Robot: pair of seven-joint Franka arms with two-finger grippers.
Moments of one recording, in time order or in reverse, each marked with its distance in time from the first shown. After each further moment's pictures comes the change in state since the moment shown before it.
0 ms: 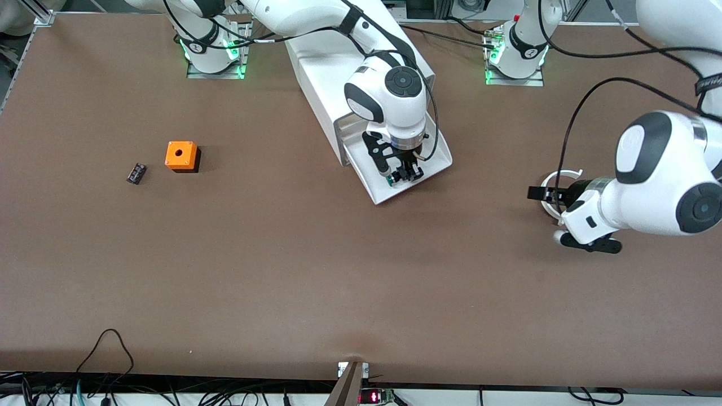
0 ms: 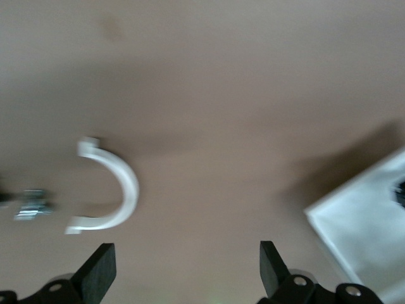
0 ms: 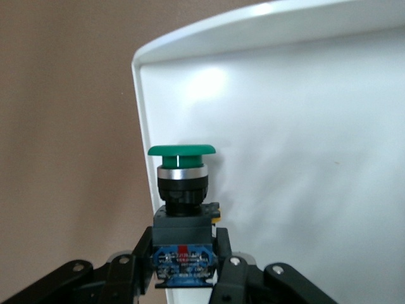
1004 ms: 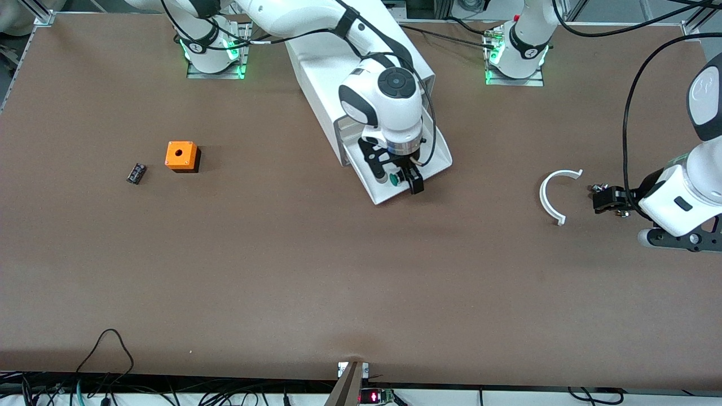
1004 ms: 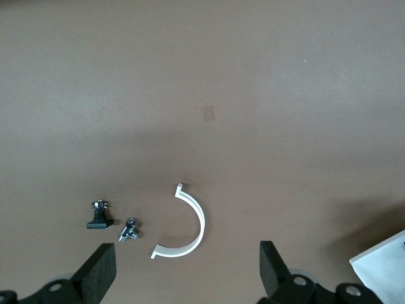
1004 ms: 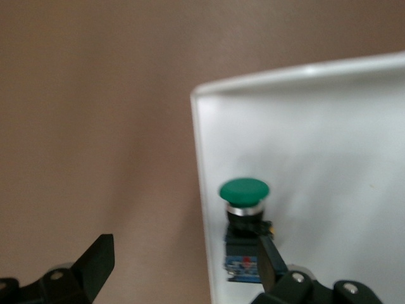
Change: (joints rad) left arm 0.030 -0.024 0.012 0.205 0.100 0.000 -0.008; right arm -0.044 -0.032 -0.023 0.033 0.000 0.010 -0.063
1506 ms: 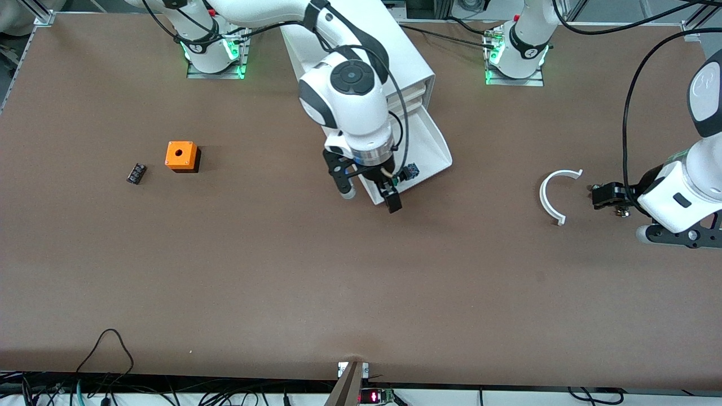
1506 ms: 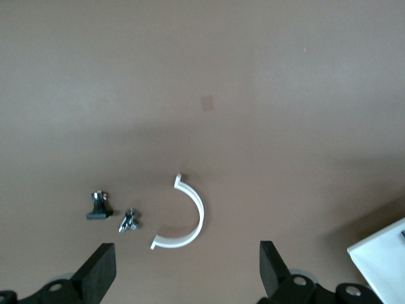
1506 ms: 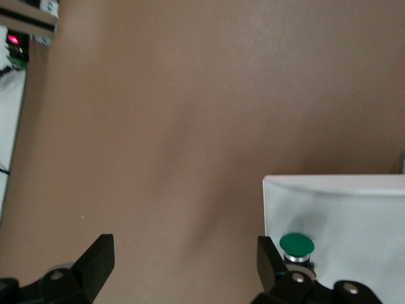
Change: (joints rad) left arm 0.000 -0.007 -0.001 0.000 0.000 -0.054 0.000; right arm -0.124 -0.126 0.000 0.003 0.000 -0.070 -0.128
